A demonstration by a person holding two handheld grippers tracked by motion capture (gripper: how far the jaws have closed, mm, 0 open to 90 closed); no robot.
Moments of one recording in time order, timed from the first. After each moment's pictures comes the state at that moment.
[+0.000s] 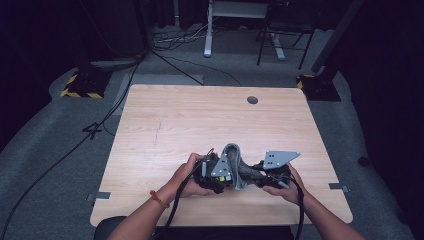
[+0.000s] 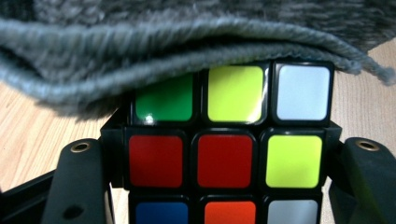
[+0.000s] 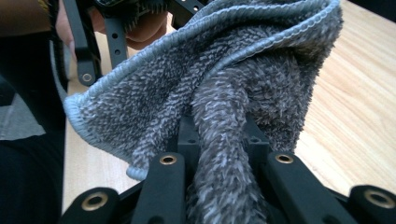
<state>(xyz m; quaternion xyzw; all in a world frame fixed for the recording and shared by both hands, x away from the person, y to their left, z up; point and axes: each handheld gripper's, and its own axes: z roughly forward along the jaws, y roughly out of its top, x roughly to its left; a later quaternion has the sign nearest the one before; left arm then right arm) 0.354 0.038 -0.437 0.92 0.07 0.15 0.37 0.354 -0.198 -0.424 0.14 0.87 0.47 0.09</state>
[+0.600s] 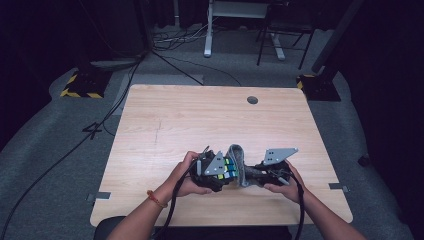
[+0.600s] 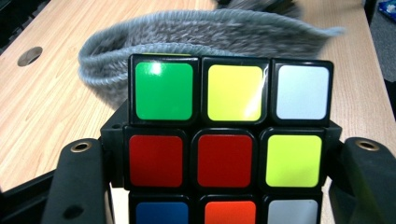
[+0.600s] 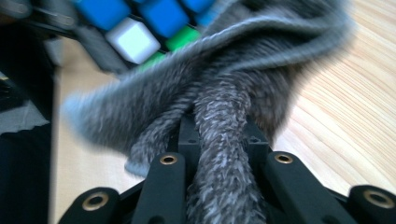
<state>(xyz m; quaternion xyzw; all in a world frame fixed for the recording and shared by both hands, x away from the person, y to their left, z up) 0.353 0.049 -0.425 0.90 0.07 0.14 0.41 0.368 -0.207 -0.442 0.16 0.87 0.46 0.05</state>
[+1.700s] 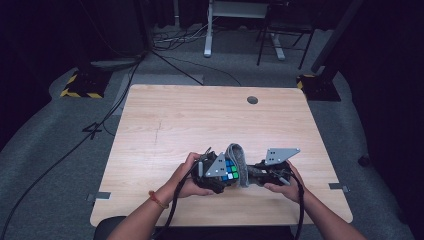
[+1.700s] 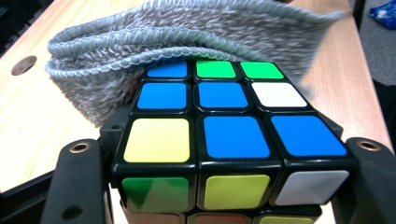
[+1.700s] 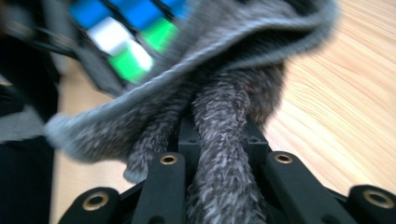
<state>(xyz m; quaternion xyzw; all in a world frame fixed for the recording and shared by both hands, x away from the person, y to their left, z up) 0.349 0.043 -0.426 0.90 0.06 0.15 0.41 0.367 -0.208 -0.439 0.15 0.86 0.49 0.04</state>
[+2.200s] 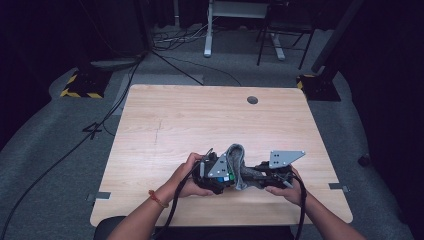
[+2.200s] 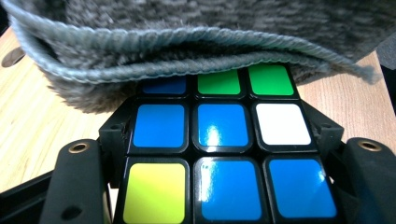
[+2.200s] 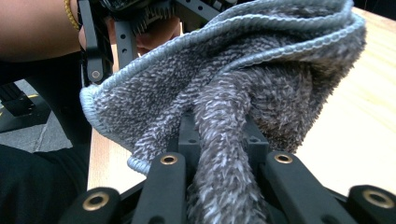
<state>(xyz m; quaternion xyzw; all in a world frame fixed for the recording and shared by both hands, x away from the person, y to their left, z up) 0.351 0.041 -0.431 0.91 0.05 0.15 0.39 0.358 -0.210 -0.430 0.13 0.84 0.52 0.04</state>
